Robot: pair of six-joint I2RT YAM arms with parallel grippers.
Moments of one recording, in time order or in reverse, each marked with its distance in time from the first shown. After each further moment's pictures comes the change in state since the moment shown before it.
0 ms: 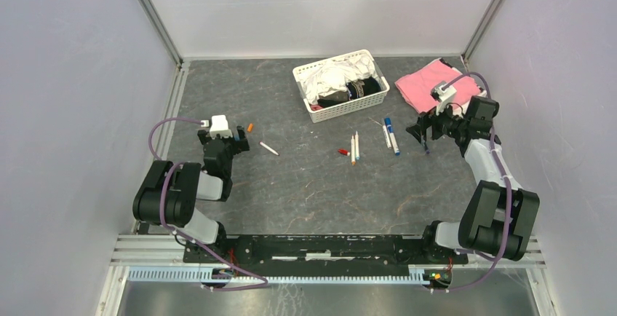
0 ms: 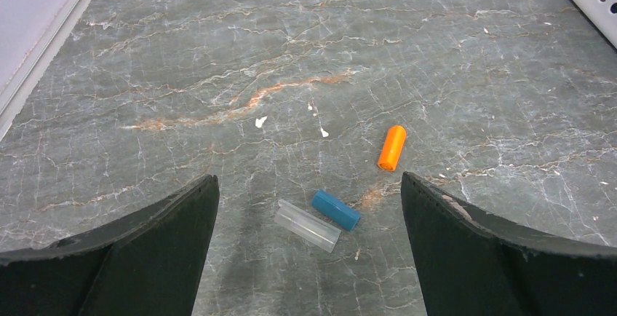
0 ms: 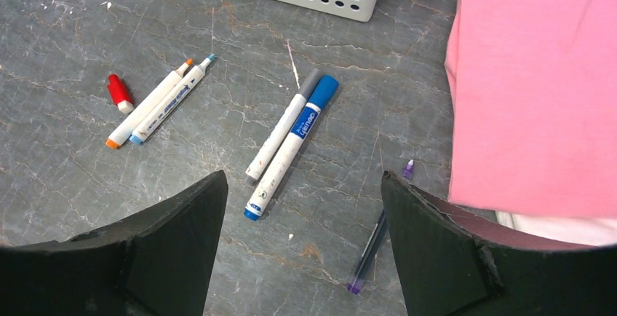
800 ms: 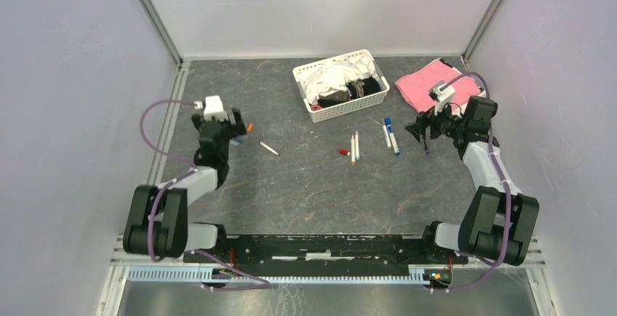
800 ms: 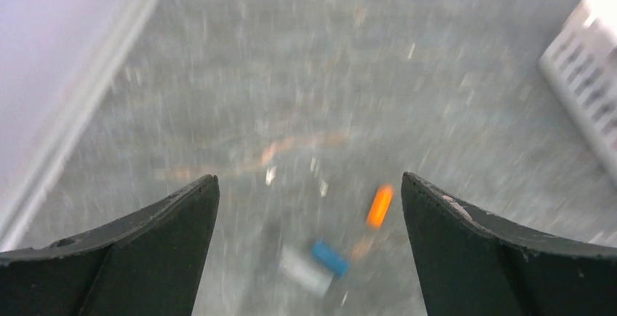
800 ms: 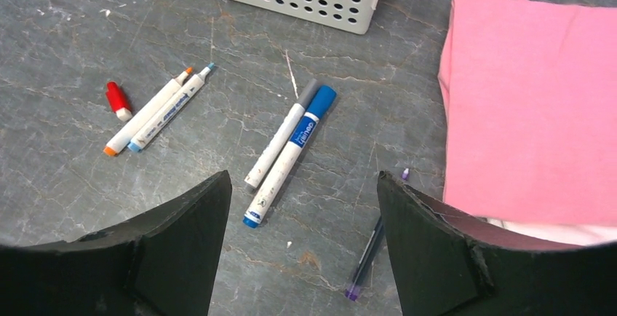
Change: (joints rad) left arm -0.005 -0.168 0.108 -0.315 -0.048 -0.017; right arm 0.020 -0.034 -0.021 0.042 0.006 0.019
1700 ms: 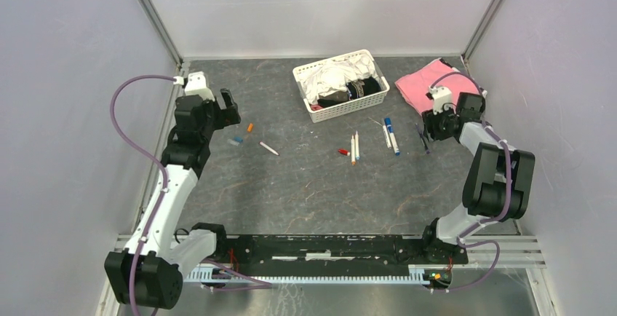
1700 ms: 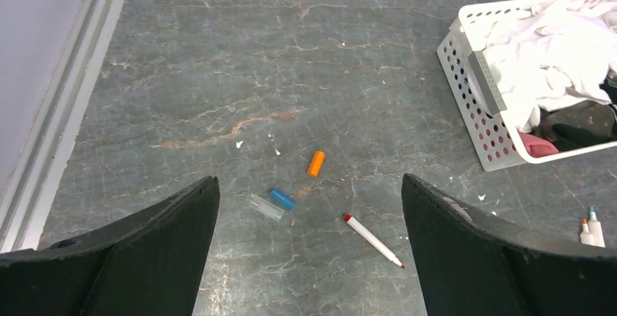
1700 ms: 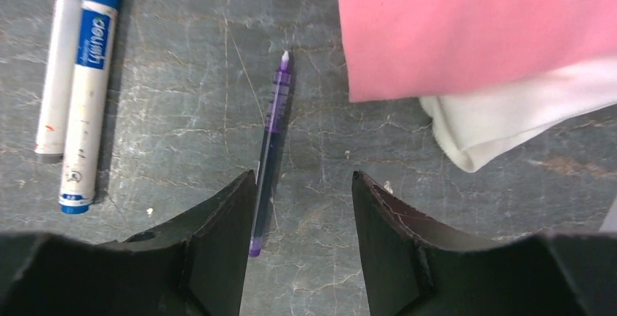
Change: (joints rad) left arm -0.004 -0.389 0.525 -1.039 0.116 -0.140; right arm 0.009 0.294 0.128 -0.084 0.481 -0.048
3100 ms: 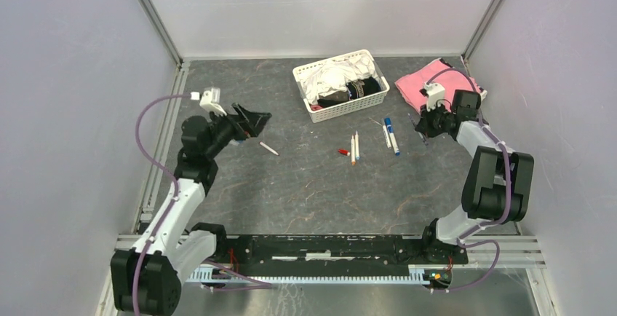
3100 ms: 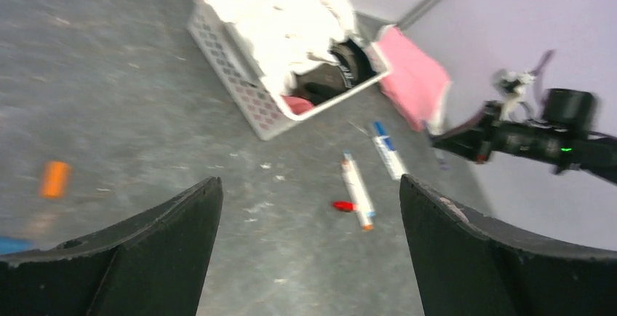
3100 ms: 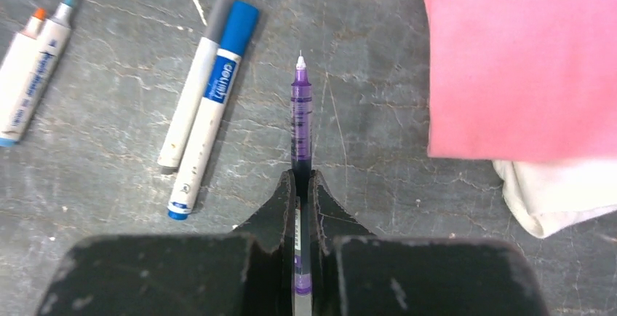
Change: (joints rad) left arm -0.010 -0.048 -0.219 0.384 0.529 -0.322; right arm 0.049 0.002 0.015 -0.029 -0.142 0.040
